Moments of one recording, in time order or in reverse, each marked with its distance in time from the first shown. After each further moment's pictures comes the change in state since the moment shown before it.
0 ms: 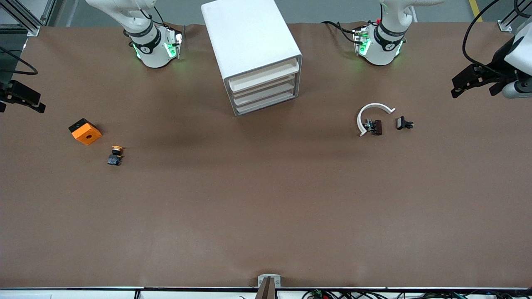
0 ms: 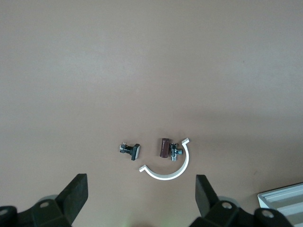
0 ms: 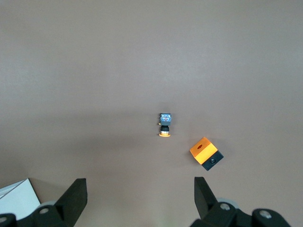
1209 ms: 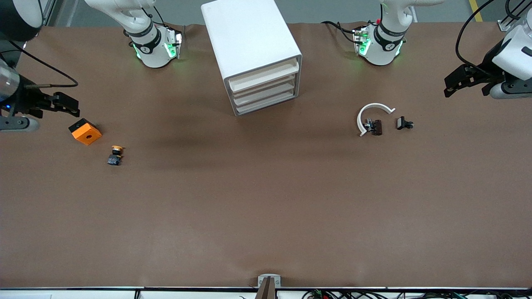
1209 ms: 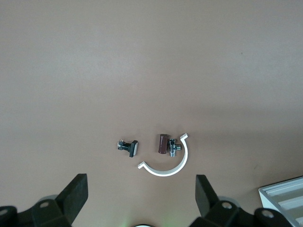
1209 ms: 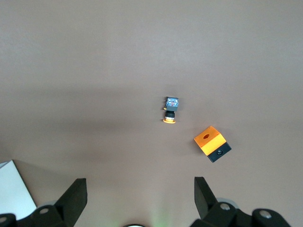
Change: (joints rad) left arm -0.012 -0.011 -0.015 -0.029 0.000 0.002 0.004; right arm 0.067 -0.014 0.020 -0.125 -0.048 0.010 0.024
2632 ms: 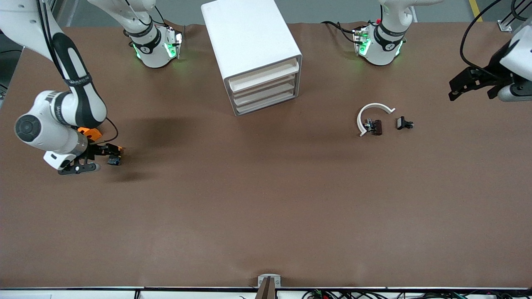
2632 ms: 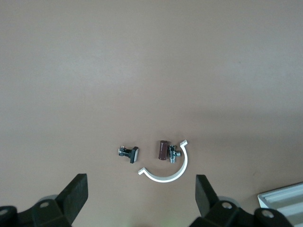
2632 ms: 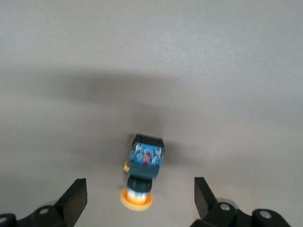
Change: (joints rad) left arm 0.033 0.016 -0.044 0.039 0.000 -0.001 0.002; right arm -0.167 0.259 -0.018 -0.557 0.000 0.807 -0.235
